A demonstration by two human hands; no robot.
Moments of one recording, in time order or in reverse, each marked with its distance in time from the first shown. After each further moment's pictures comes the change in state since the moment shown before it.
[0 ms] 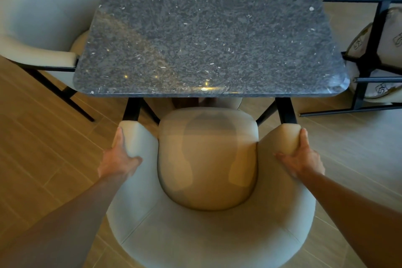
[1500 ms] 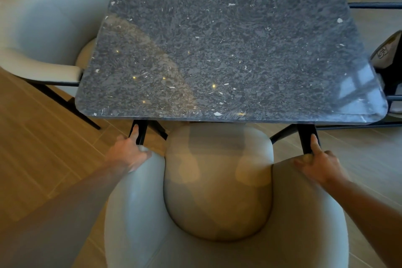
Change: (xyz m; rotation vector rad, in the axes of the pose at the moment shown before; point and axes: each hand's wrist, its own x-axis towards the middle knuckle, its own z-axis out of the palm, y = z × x) left_hand 0.108 0.049 -0.020 0.229 -0.157 0.133; right_hand 0.097 -0.028 0.004 -0.137 -0.087 -0.160
